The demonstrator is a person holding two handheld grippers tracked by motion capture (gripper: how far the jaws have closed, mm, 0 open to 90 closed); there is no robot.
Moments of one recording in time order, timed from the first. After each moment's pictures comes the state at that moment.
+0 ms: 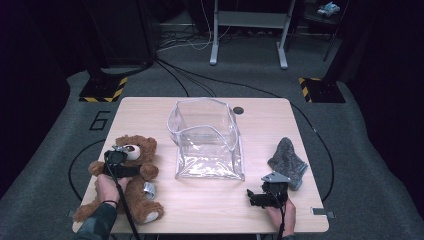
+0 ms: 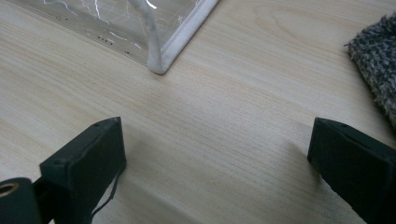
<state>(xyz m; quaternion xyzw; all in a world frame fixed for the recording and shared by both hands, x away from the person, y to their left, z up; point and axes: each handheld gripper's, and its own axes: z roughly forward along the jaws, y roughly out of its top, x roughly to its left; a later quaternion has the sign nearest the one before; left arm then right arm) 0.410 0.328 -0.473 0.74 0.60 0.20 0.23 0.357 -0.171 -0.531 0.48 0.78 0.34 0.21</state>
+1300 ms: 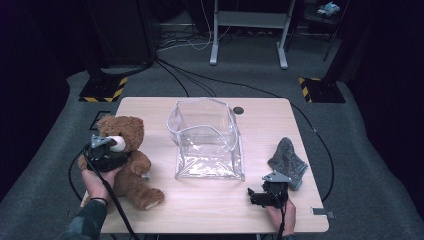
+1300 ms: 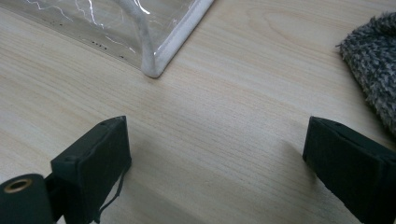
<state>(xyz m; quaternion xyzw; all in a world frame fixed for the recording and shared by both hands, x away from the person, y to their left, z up) 0.391 0.347 -0.416 0.68 0.58 0.27 0.36 0.357 -0.171 -0.530 0.49 0.77 0.34 0.21</state>
